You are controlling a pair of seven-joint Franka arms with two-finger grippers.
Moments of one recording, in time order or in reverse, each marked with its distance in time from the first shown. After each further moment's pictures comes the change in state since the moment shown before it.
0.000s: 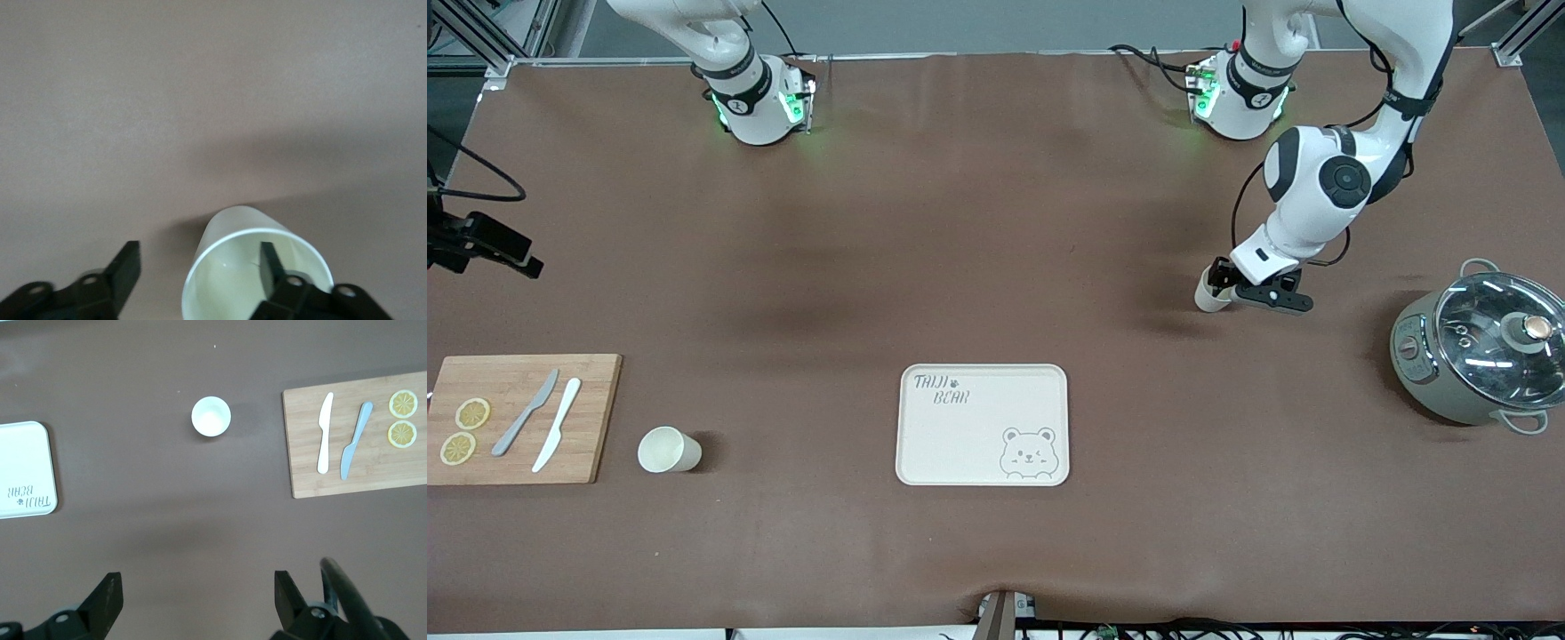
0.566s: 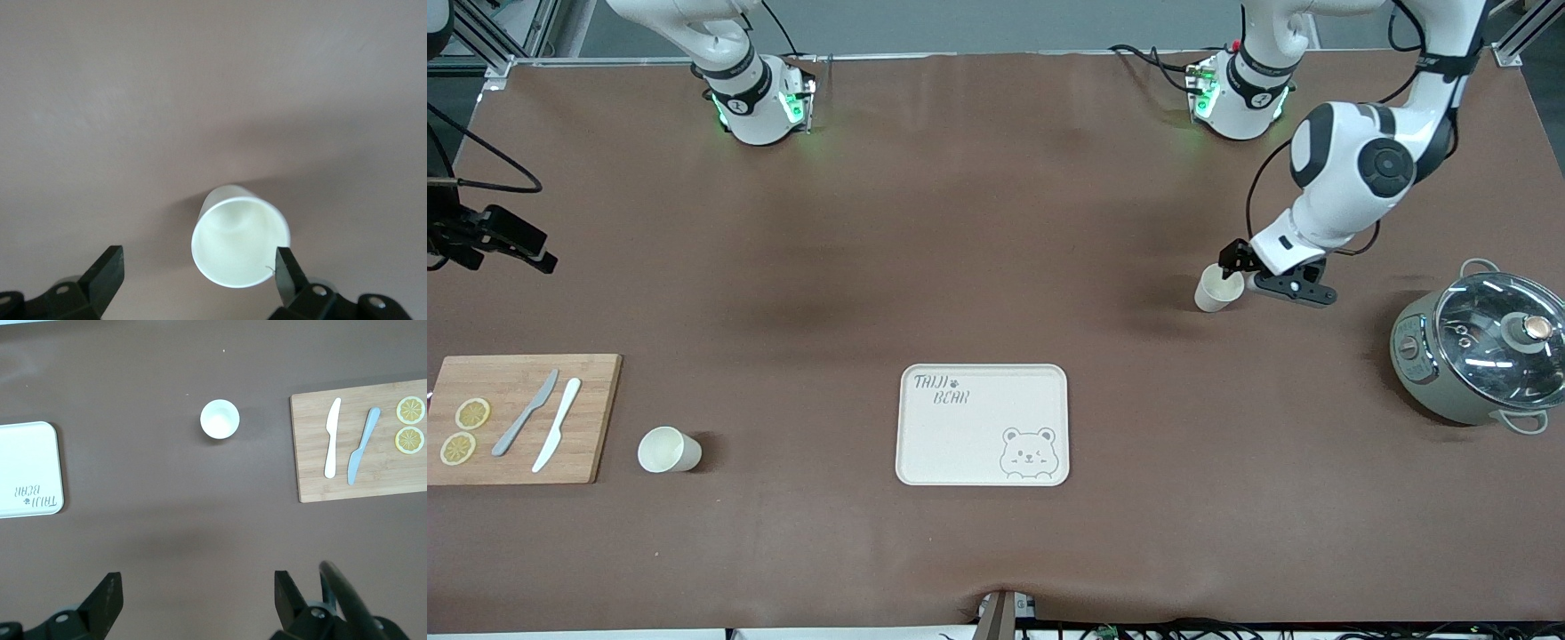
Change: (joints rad) left arm 0.009 -0.131 0.009 0.163 -0.012 -0.366 -0.005; right arm 0.009 -0.017 0.014 -0.010 0.000 0.024 0.005
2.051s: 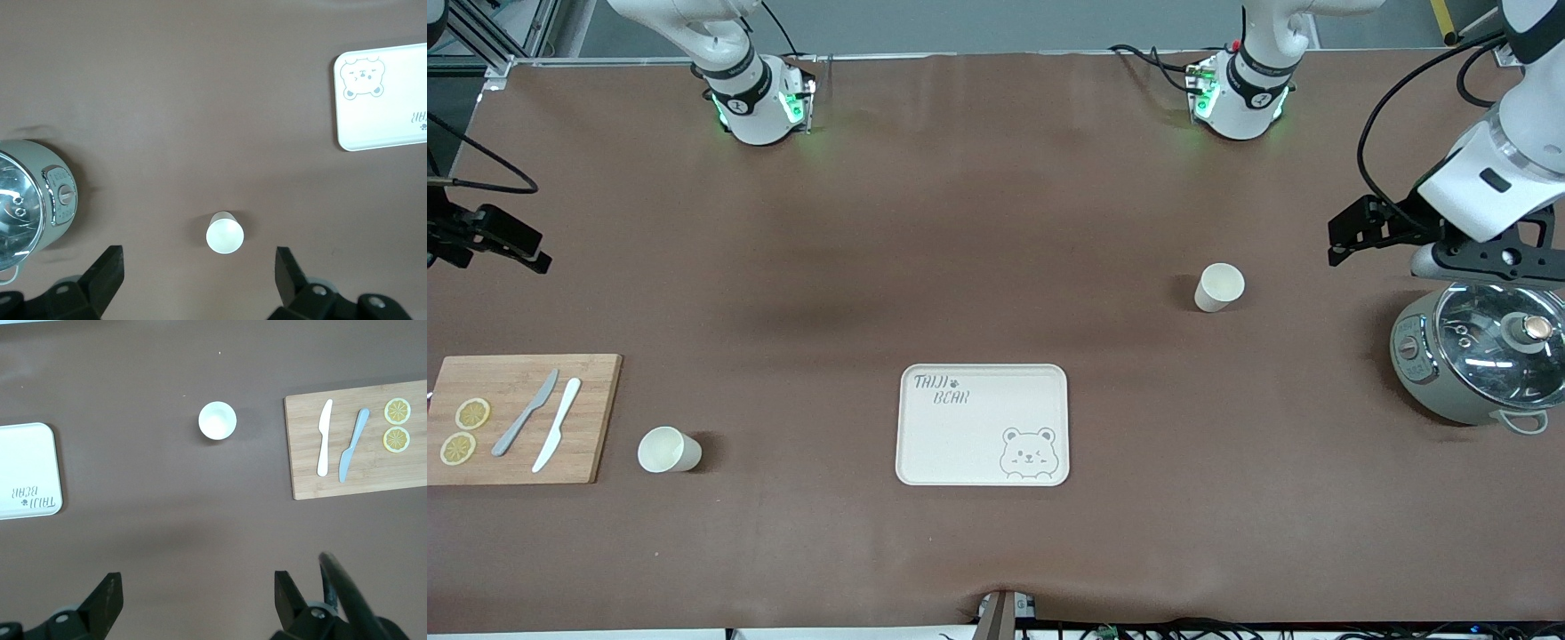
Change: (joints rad) left arm 0.004 0.108 0.001 0.918 0.086 -0.758 -0.174; right arm -0.033 0.053 0.069 0.115 -0.035 -0.082 0.050
